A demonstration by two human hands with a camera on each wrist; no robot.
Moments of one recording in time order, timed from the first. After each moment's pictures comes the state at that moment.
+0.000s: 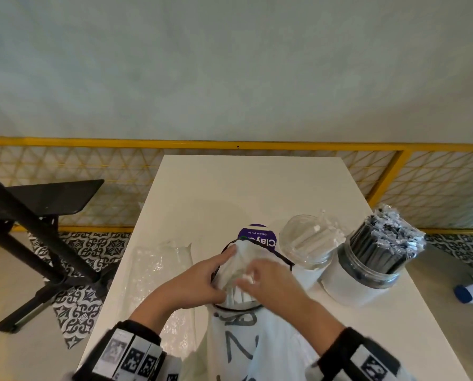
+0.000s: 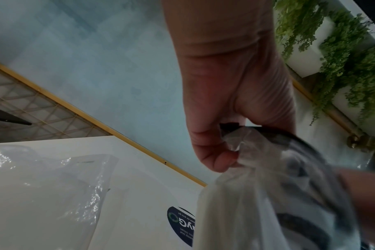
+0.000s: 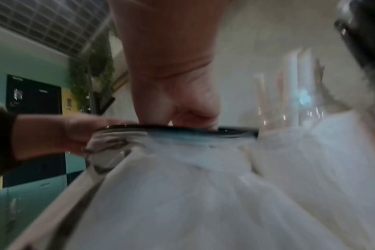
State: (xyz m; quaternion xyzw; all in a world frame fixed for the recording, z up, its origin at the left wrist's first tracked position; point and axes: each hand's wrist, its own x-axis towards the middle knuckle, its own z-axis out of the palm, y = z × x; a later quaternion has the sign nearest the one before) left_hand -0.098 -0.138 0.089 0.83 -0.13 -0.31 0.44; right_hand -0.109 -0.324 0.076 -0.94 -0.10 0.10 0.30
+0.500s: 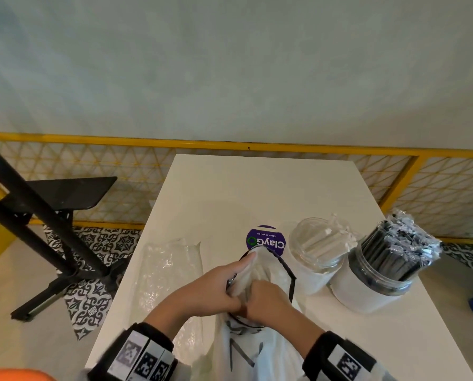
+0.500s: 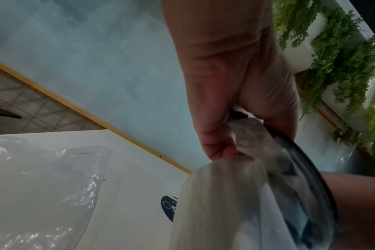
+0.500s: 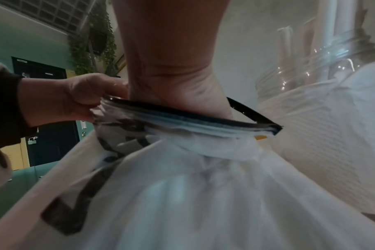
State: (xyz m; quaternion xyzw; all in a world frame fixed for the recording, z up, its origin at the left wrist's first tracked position) left_hand -0.110 -0.146 0.081 0.80 -0.17 -0.30 0.49; right_hand -0.110 -0.293 0.045 -0.95 -0.05 0.28 0.14
